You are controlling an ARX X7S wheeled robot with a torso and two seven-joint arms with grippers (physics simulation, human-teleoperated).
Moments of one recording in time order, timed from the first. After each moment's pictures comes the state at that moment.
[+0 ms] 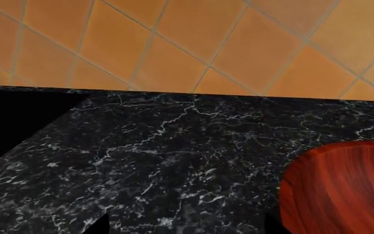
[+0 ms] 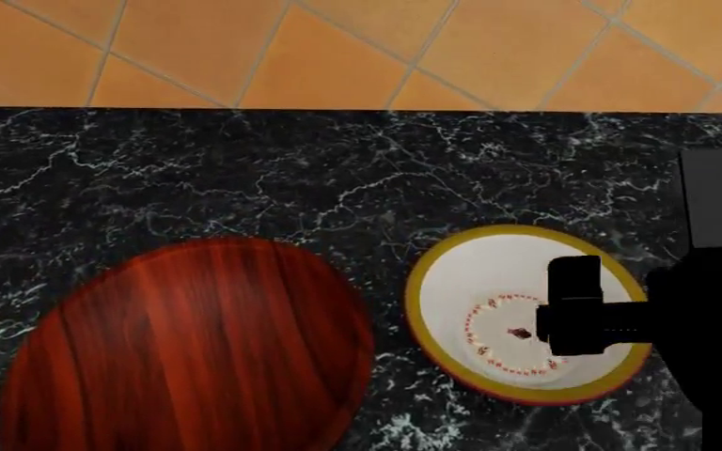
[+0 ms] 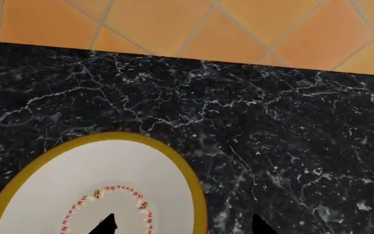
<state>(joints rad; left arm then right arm) -0.15 -0.34 -0.48 0.91 -0.59 -1.25 -0.14 0.89 0.64 -0.03 -0.22 1.20 1.45 0.67</state>
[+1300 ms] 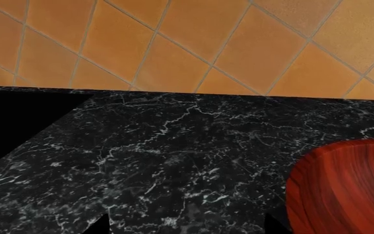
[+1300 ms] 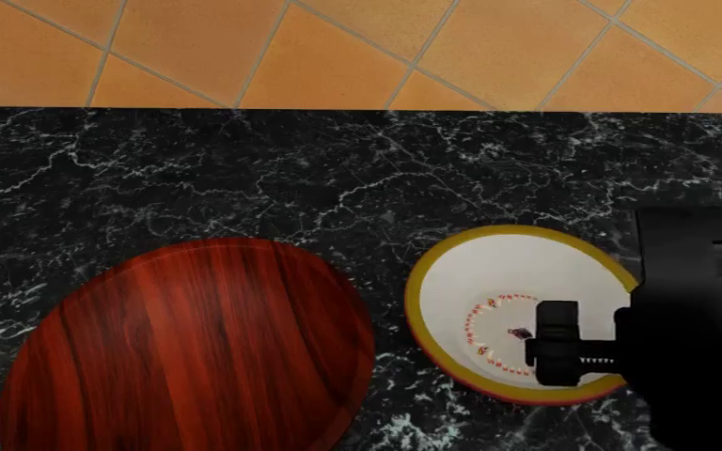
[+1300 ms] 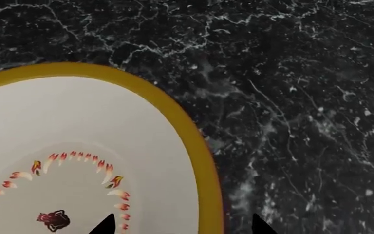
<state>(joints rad) -0.11 -0.36 -0.47 0.88 -0.60 -1.18 -0.16 0.94 0.59 -0.35 0.24 0.97 1.18 0.43</state>
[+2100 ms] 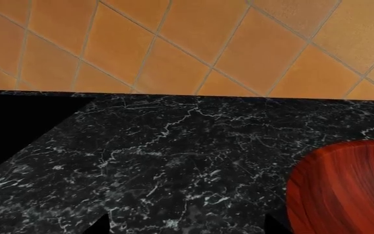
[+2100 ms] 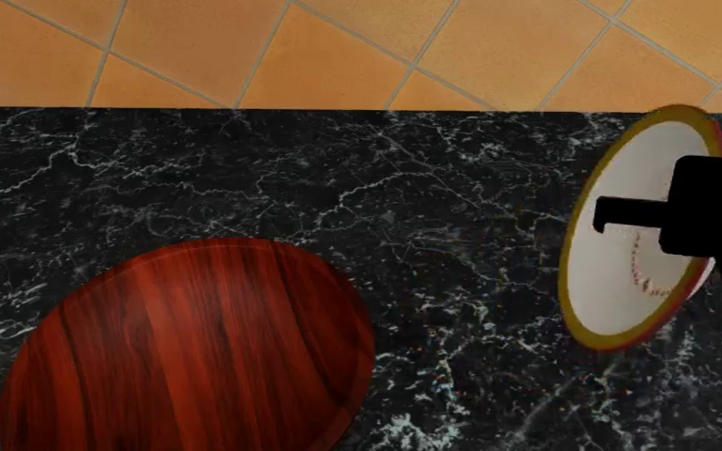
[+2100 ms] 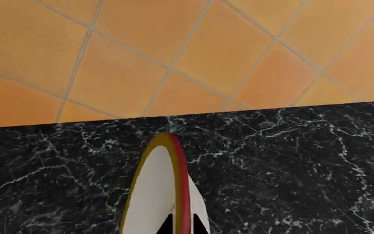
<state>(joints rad) -0.10 -0.38 -0.46 0.88 -0.61 -1.16 -0.18 1.00 0.70 -0.16 -0.05 1.08 1.15 0.57</state>
